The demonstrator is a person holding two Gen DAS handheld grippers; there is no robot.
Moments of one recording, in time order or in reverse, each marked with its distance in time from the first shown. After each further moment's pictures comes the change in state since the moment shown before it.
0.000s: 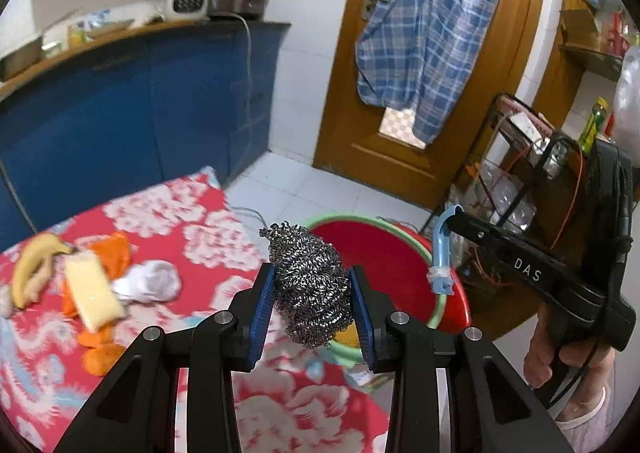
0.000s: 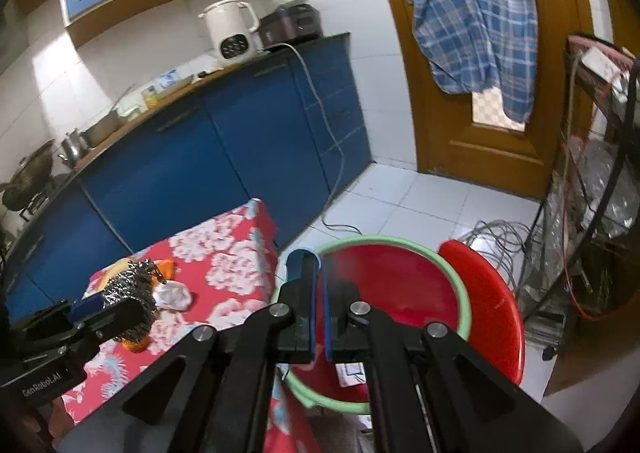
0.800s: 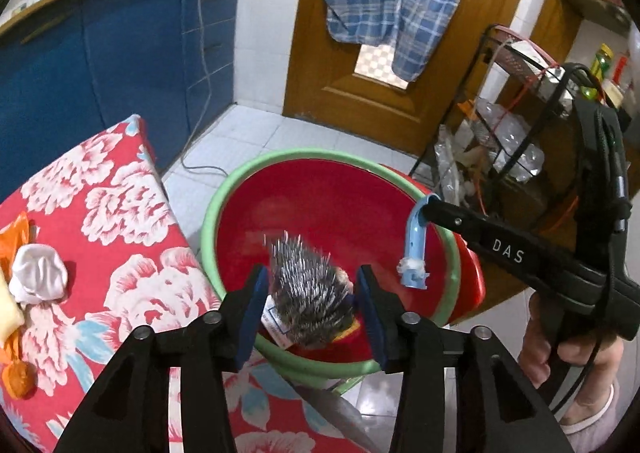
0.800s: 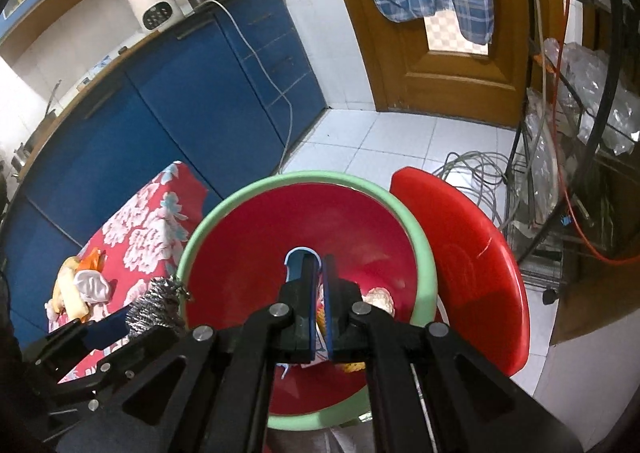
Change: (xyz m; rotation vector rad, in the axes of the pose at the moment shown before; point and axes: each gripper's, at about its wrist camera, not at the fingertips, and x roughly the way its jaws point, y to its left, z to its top) left arm 0.113 -0.036 -0.023 0.065 0.168 -0.058; right arm 0.082 -0.074 -0.035 0.151 0.163 -0.098
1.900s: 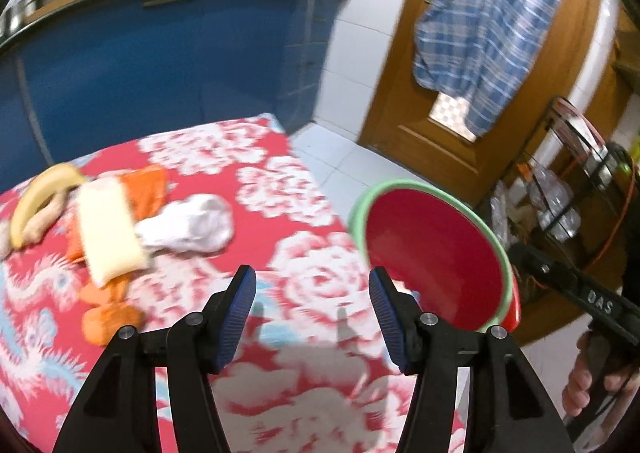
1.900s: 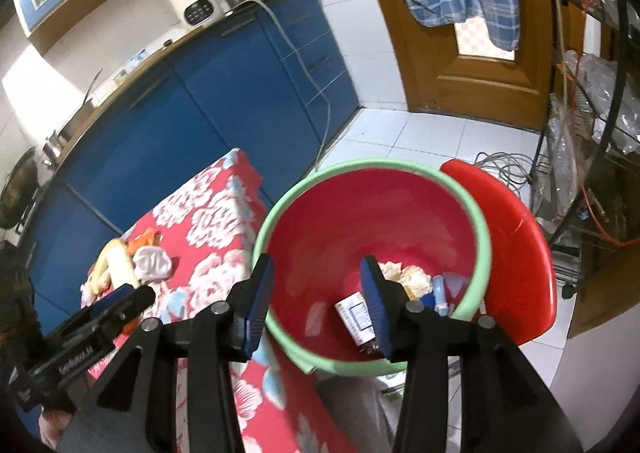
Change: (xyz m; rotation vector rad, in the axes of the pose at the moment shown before) left arm -0.084 0.104 -0.035 -0.230 -0.118 0.175; right arm -0.051 0.064 -0.028 -0.061 -0.005 0.108
